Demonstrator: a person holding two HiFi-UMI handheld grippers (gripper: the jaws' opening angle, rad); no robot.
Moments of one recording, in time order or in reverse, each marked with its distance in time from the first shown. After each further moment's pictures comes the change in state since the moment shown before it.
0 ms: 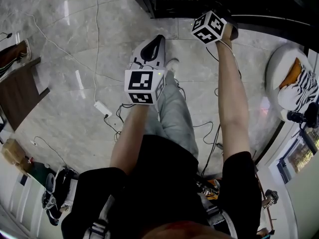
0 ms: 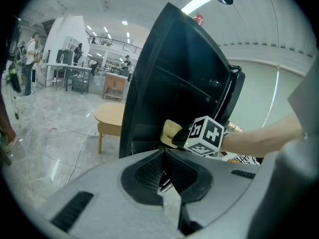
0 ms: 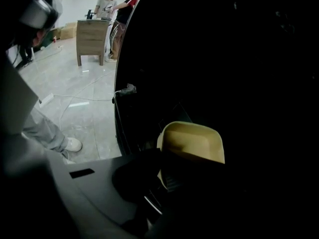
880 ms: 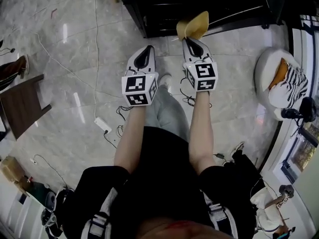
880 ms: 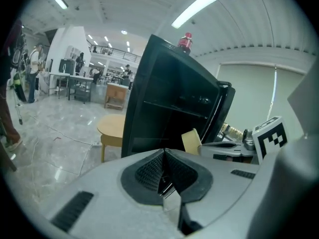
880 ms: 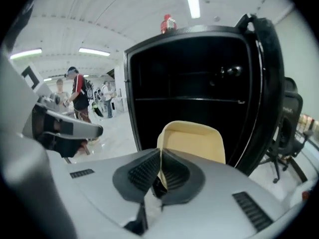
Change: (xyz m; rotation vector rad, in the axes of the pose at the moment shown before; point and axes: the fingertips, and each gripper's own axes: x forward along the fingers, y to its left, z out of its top) left arm -0.059 -0.030 0.049 0.025 -0.072 0.036; right arm -0.210 0.029 0.036 0.839 -0.438 -0.026
